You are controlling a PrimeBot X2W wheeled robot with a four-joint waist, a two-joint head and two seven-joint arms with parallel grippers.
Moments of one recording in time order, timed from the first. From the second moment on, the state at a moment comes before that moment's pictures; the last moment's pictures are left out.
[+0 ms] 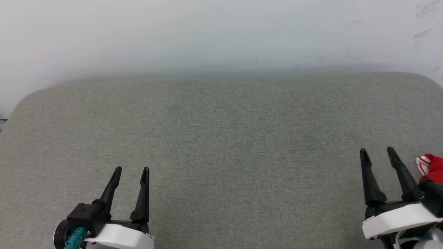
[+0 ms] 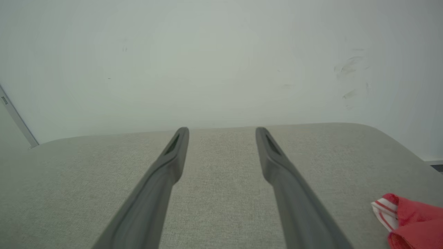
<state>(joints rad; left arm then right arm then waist) 0.03 0.17 -0.11 0.04 -0.32 -0.04 -0.26 -0.02 -0.14 -0.04 0.01 0.28 0.13 -0.14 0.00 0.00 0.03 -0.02</state>
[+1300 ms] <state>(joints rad) 0.04 0.07 0.02 0.08 -0.20 -0.12 -0.26 0.00 -0.11 -0.03 0.03 0.23 0.13 -0.18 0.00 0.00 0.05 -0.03</state>
